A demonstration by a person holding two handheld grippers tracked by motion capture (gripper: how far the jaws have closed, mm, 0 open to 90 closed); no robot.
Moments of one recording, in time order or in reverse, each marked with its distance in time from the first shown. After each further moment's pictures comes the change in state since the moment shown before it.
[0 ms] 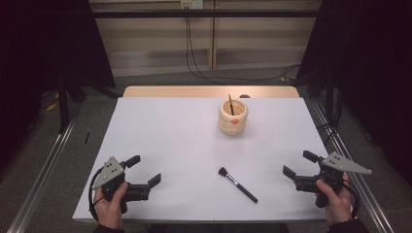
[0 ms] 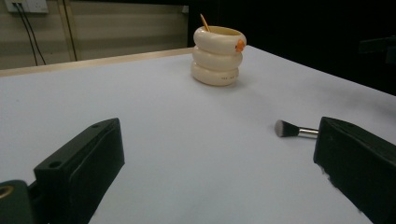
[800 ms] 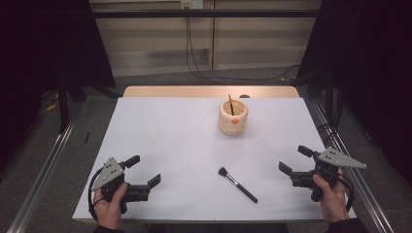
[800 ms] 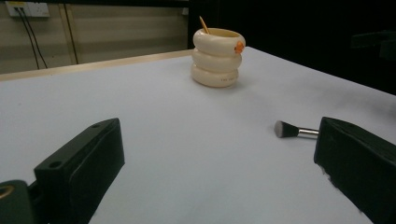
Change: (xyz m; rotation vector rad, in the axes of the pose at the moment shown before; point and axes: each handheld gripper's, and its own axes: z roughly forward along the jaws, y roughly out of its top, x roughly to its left) left arm -0.001 0.000 -0.003 -0.014 -0.004 0.005; right arm 0.001 0.010 0.014 -0.029 0.054 -0.026
